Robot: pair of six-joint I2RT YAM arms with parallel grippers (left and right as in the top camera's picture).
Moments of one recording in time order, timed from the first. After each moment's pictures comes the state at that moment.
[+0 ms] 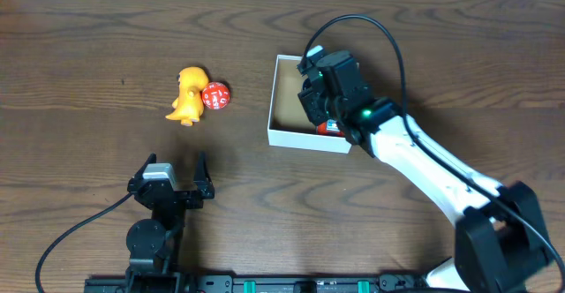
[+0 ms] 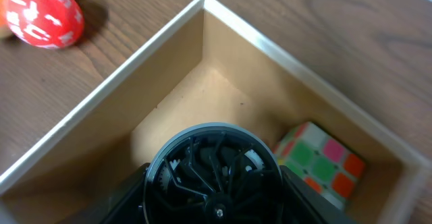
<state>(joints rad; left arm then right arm) -0.07 0.02 0.02 -0.12 -0.03 -0.14 0.55 1.71 1.17 -0.27 0.04 -0.02</state>
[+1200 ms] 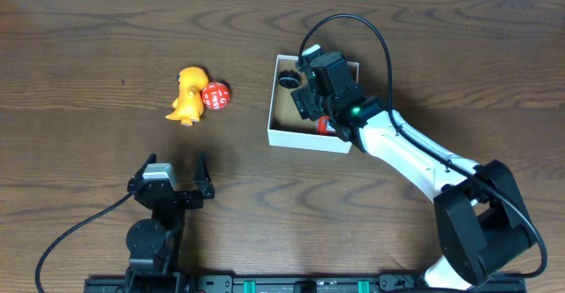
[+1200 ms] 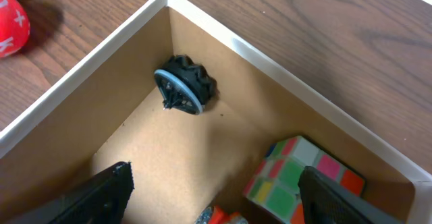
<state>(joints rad) -0.07 0.02 0.02 -0.12 -0.03 -0.14 0.55 1.78 1.17 -0.17 0.12 -0.01</state>
